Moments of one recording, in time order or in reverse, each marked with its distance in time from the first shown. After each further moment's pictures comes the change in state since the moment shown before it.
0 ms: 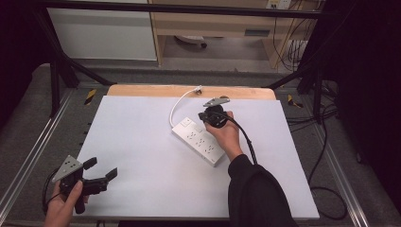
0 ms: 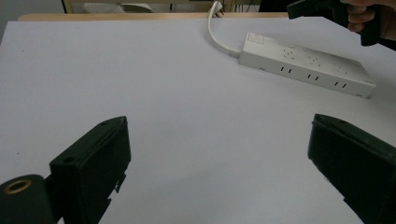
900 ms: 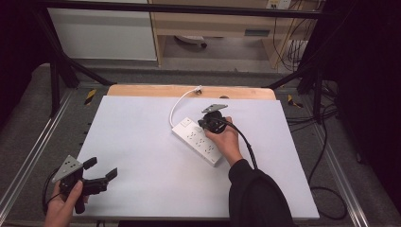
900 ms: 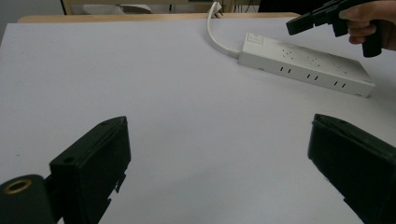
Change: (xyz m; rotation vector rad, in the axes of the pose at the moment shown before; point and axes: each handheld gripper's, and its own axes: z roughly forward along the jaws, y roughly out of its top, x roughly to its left) left arm 0.000 0.000 0.000 -0.002 -0.002 0.006; right arm 0.009 -0.016 0.003 0.060 0.019 -0.001
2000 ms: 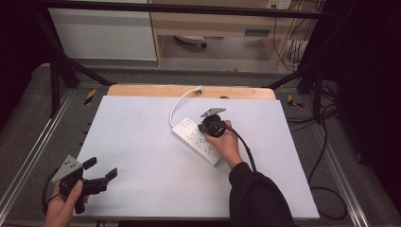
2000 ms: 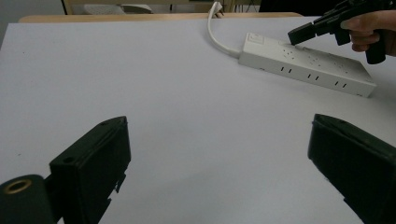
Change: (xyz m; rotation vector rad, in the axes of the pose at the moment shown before) left arm 0.000 0.000 0.000 0.001 0.002 0.001; right arm 0.006 -0.010 0.002 0.040 0.005 -0.019
